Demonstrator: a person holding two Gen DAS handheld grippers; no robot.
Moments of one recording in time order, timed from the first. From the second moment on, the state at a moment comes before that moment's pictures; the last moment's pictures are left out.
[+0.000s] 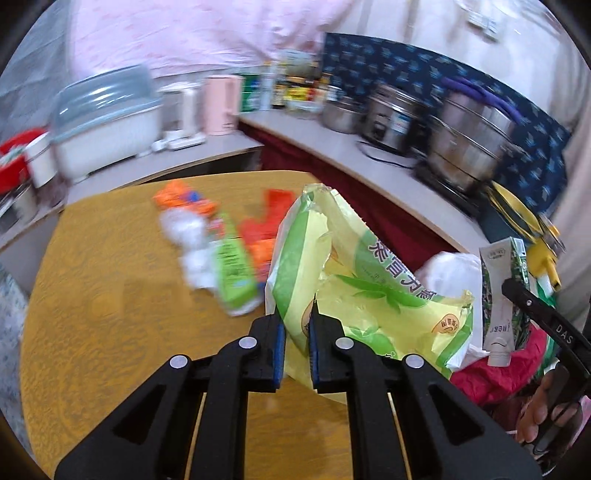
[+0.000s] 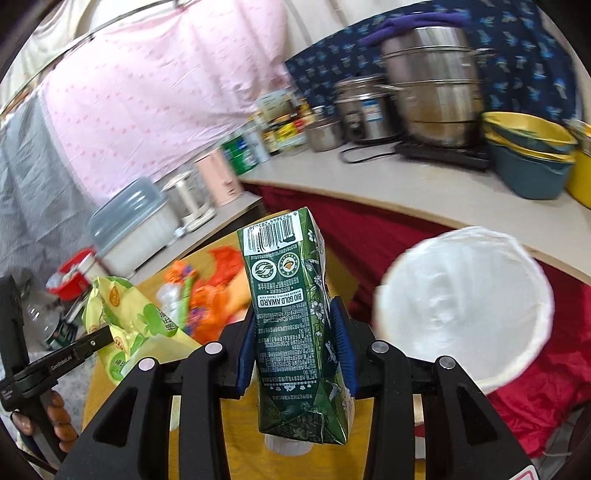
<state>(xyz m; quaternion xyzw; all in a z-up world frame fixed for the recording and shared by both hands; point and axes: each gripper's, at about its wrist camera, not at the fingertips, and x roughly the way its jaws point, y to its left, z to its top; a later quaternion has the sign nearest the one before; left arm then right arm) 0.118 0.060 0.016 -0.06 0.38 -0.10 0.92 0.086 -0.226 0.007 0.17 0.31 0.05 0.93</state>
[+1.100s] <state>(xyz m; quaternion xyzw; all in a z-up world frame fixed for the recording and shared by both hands) 0.223 -0.219 -0.057 0.03 0.40 -0.24 0.88 0.124 -0.406 -0.069 0.23 0.32 -0.11 0.91</state>
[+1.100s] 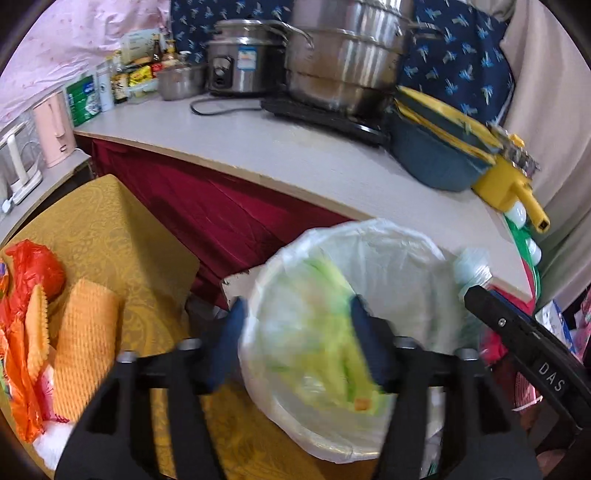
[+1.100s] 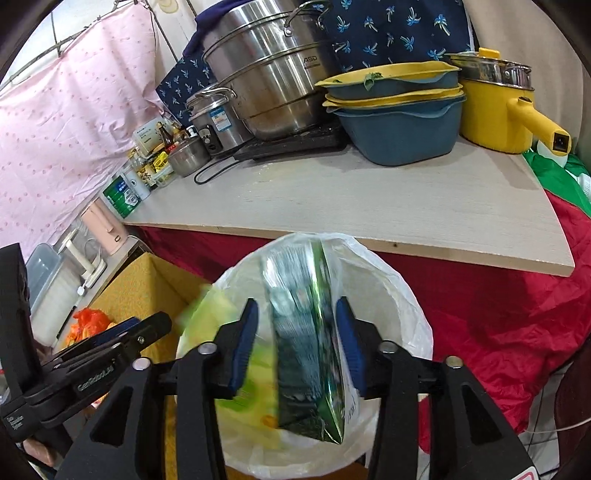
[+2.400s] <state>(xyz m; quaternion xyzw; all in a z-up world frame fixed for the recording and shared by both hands) 0.161 0.105 -0.032 -0.10 0.40 -0.03 0.91 0.143 -0.141 -0.025 0.15 0.35 0.09 0.92</state>
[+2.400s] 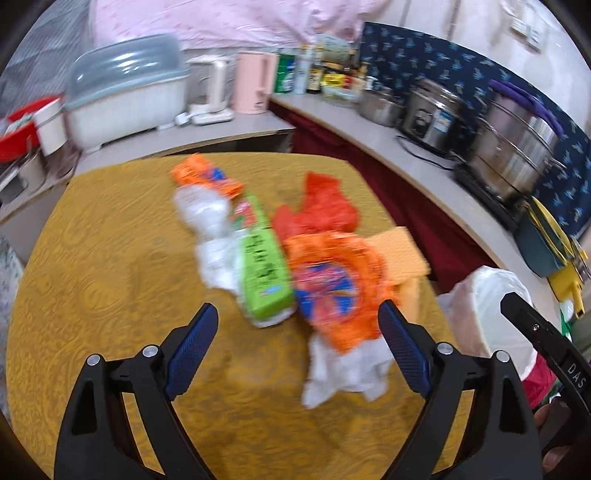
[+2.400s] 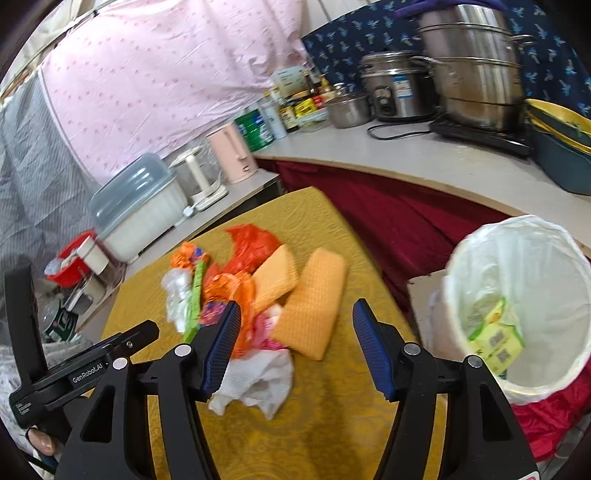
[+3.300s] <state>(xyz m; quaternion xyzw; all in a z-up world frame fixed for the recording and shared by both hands) 0.188 0.154 -0.075 -0.15 0.44 -0.01 0.88 0.205 -0.060 -0.082 0.12 0.42 0.14 0.89</state>
